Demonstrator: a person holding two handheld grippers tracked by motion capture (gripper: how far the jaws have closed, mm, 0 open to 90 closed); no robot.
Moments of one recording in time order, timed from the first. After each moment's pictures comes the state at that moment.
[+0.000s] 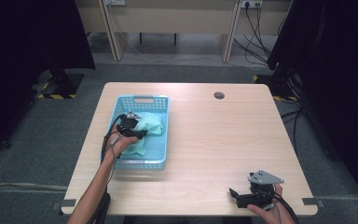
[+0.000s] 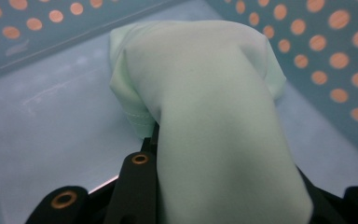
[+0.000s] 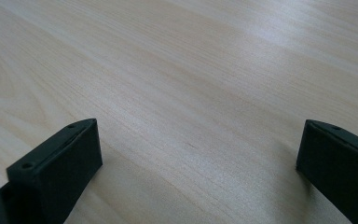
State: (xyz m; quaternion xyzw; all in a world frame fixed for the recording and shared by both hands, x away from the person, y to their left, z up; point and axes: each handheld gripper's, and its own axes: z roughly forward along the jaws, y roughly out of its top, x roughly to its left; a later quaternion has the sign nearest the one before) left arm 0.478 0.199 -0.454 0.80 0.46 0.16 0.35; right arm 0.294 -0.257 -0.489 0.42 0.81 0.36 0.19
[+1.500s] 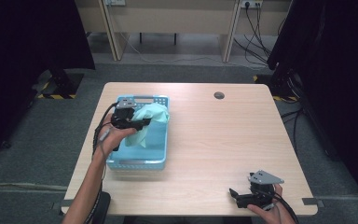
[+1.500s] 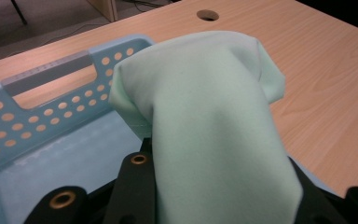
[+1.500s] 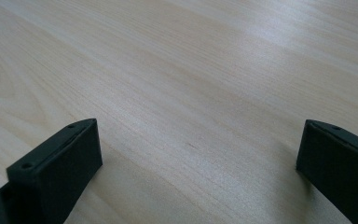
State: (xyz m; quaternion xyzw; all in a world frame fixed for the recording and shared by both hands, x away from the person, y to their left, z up) left arm 0.452 0.192 -0.374 0.79 0.39 0.16 0.44; right arm 0.294 -0.257 -0.489 0.42 0.81 0.36 0.19
